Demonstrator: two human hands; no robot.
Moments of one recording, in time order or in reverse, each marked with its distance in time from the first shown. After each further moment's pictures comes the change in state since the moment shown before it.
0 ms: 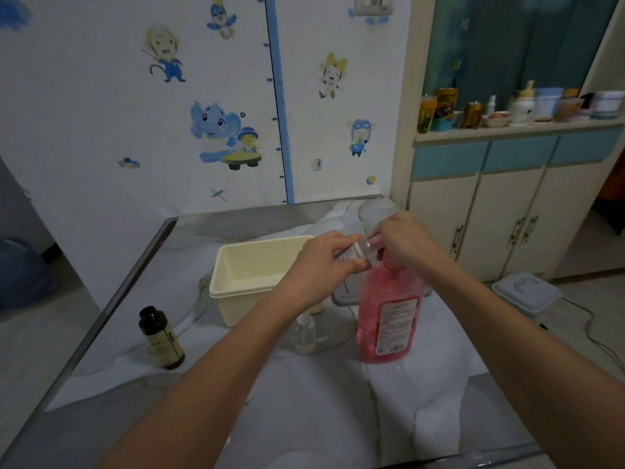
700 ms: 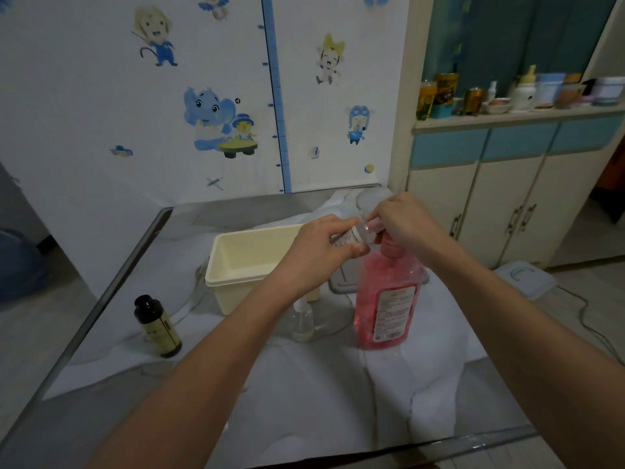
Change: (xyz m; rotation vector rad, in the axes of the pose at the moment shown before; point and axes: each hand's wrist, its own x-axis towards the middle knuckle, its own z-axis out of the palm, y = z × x) left_hand 0.000 0.001 -0.001 -0.044 0.024 0.025; right_hand 0.006 -0.003 -0.005 -0.469 0.028 -0.215
